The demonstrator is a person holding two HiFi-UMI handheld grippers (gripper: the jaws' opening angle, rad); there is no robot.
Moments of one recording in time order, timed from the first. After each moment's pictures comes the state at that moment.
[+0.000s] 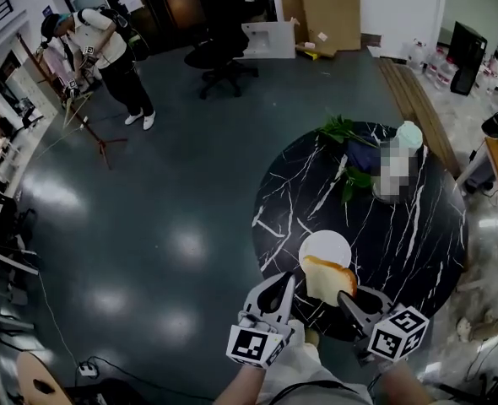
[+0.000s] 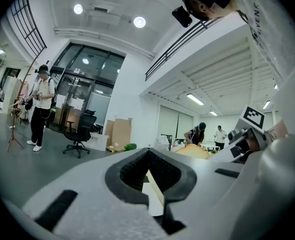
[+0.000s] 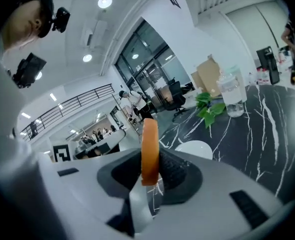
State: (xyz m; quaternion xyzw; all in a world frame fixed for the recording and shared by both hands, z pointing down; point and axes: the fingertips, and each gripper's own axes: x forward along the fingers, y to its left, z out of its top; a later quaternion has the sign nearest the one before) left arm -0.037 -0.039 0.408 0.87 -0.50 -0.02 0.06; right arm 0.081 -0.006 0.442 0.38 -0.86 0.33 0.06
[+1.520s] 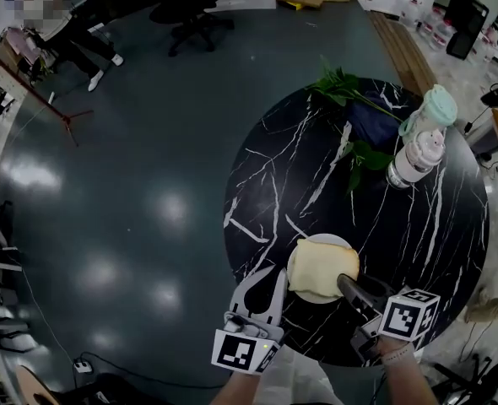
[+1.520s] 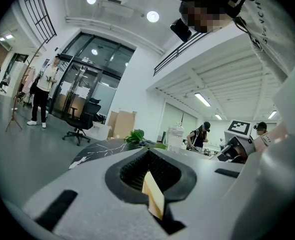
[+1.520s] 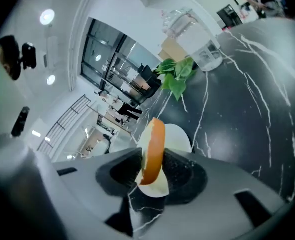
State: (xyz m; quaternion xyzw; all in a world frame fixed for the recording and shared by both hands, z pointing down) left arm -0.039 -0.132 0.510 0.86 -0.50 -0.03 0.12; right arm 0.092 -0.109 0.569 0.39 -0.76 0.51 0.05
